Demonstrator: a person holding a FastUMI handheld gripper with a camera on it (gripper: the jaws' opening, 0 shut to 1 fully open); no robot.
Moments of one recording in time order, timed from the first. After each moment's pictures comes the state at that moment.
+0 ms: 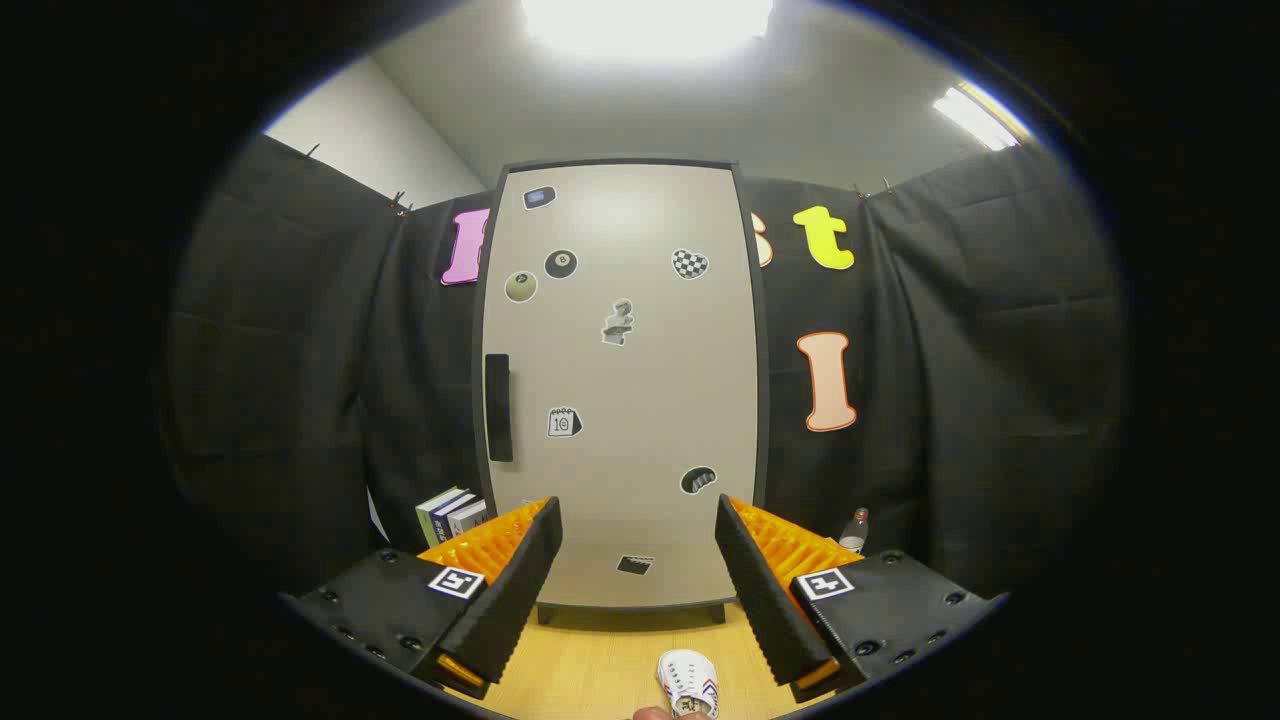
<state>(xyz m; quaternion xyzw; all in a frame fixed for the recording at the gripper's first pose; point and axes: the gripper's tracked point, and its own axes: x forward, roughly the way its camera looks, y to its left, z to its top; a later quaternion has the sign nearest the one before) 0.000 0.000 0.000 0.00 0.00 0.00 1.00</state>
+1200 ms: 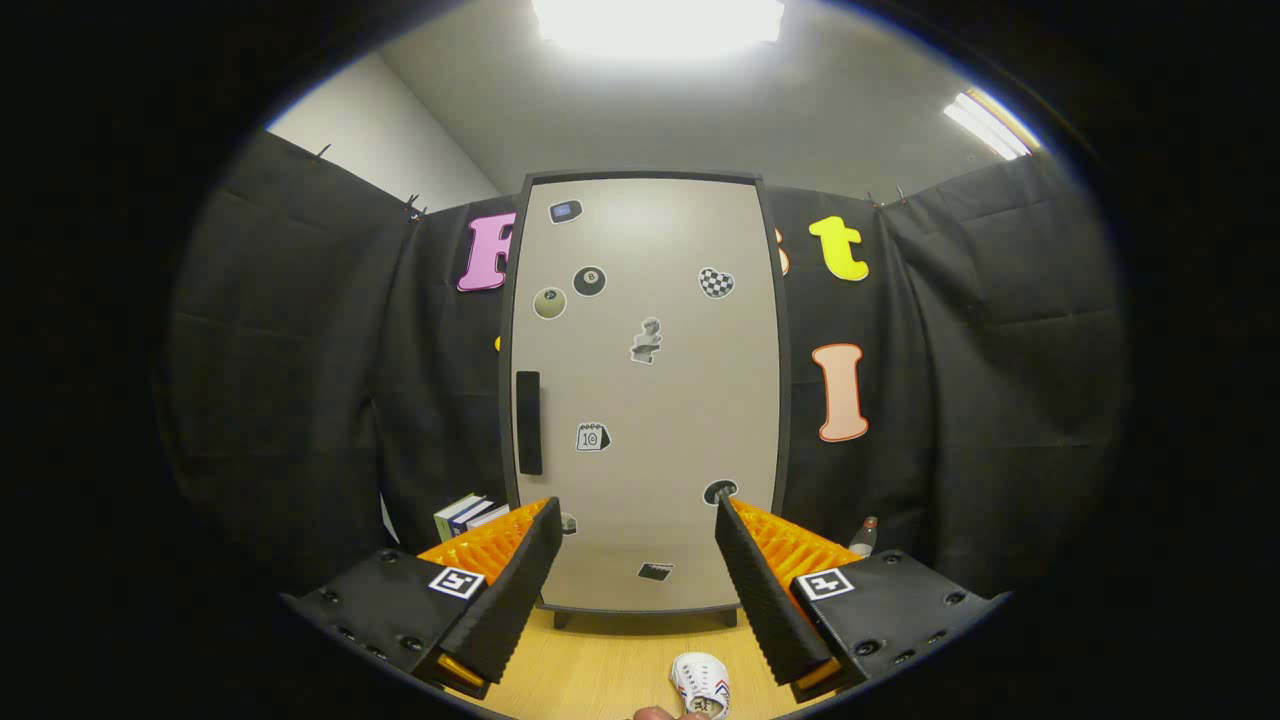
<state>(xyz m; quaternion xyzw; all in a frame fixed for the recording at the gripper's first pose) -0.003 0.025 0.023 -0.01 -0.01 0.01 1.00</state>
